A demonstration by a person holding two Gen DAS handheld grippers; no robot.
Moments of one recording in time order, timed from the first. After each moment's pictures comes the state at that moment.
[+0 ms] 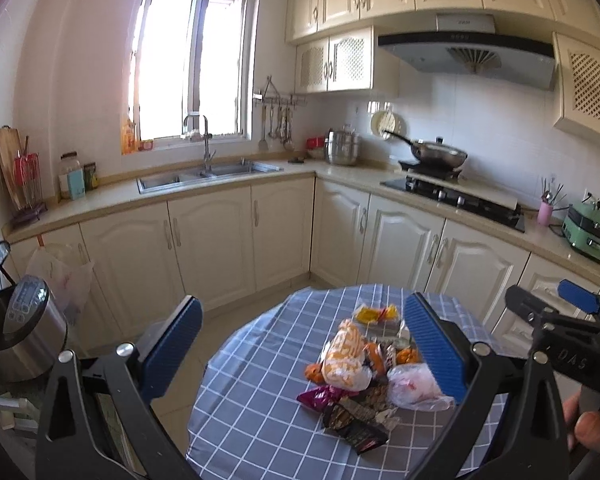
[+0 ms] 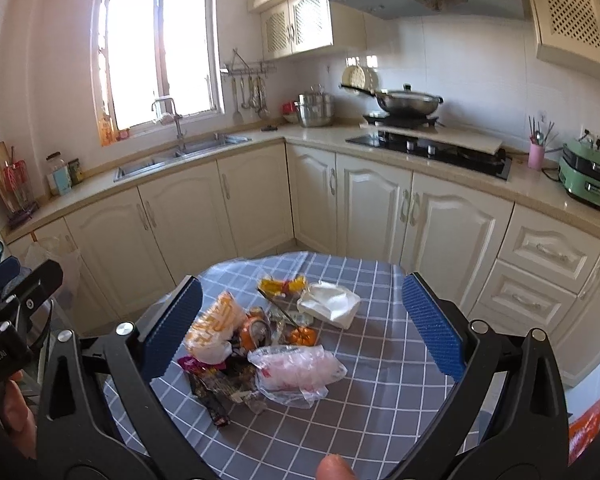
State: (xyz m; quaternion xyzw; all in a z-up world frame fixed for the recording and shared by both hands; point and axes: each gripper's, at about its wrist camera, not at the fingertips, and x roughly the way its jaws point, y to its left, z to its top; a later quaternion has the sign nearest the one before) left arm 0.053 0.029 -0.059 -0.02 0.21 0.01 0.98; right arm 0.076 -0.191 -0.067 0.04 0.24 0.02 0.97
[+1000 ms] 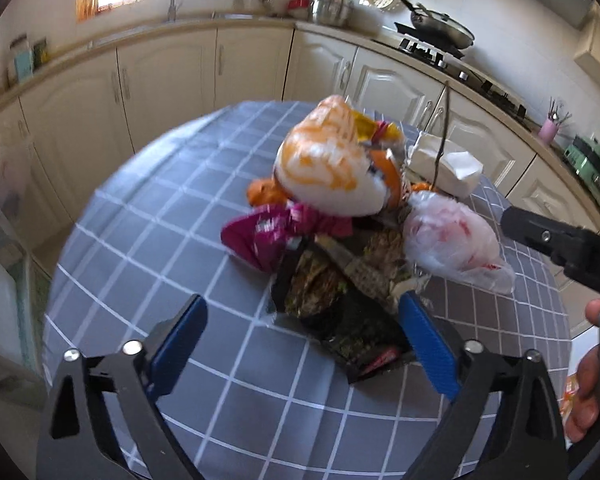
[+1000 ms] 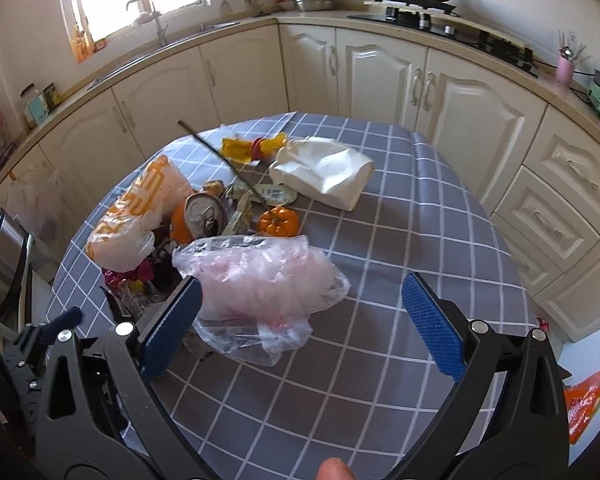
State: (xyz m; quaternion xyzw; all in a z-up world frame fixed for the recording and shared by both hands) left arm 0.127 0.002 -0.261 -0.08 0.44 -0.05 0.89; right arm 0.154 -0.196 -0.203 0.03 0.42 0.04 0.91
